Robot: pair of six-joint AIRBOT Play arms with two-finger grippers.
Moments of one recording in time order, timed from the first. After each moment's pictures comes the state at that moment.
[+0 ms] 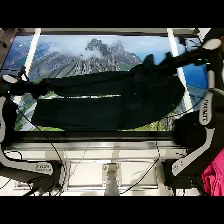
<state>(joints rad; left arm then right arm) 0.35 -1.60 1.24 0.94 -0.96 -1.38 -0.13 -1.89 2.00 -0.72 1.65 1.47</state>
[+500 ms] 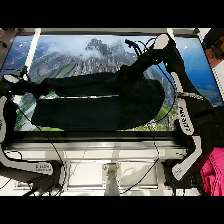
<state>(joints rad) 0.34 -1.61 1.24 0.94 -0.97 -1.38 0.25 -1.86 2.04 -0.94 1.58 1.50</state>
